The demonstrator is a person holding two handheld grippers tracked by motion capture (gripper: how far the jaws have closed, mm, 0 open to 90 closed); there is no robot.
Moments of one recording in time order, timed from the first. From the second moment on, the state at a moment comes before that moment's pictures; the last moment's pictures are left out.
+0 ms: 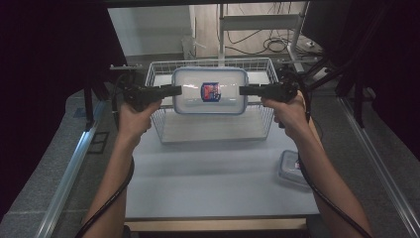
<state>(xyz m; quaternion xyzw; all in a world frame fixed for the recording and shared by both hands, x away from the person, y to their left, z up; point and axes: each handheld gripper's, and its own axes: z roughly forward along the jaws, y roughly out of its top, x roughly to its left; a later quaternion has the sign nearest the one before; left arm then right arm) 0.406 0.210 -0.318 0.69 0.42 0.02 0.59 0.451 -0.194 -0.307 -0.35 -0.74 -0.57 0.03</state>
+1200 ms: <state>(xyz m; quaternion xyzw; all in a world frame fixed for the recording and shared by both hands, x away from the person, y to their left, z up) 0.462 0.205 -0.317 0.67 0.47 0.00 0.57 0.514 -0.186 -0.302 -0.41 -0.72 -0.56 0.03</state>
